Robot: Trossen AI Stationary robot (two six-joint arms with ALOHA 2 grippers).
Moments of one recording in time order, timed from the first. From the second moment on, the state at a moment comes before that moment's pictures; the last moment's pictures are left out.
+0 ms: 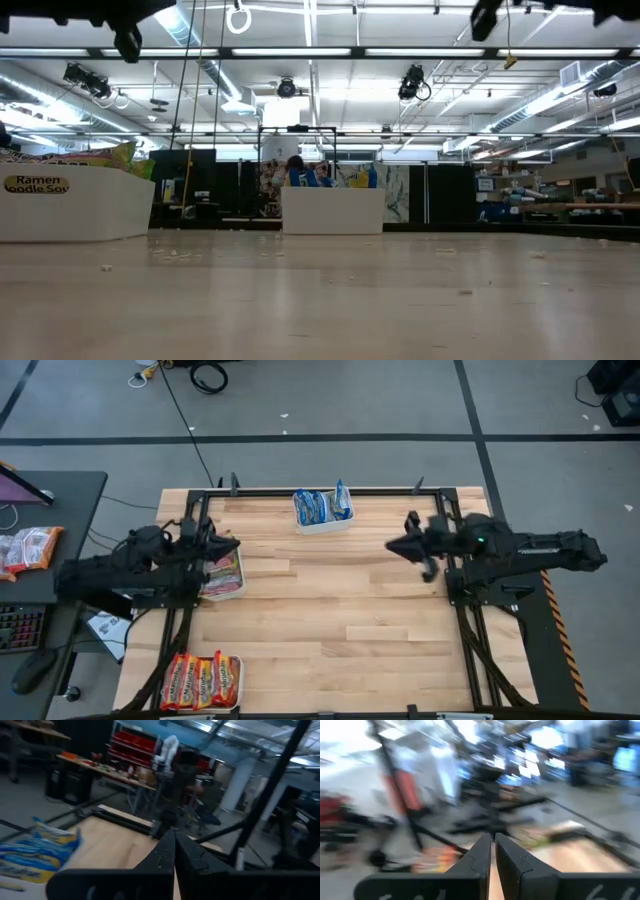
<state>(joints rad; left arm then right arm) 0.08 0.31 0.45 -0.04 -0.07 -0.33 -0.06 0.71 0.58 0.26 -0.08 0.26</state>
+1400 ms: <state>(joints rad) 0.02 0.00 0.10 -0.05 0.04 -0.38 0.07 0.06 0.01 0.09 -0.24 0.34</state>
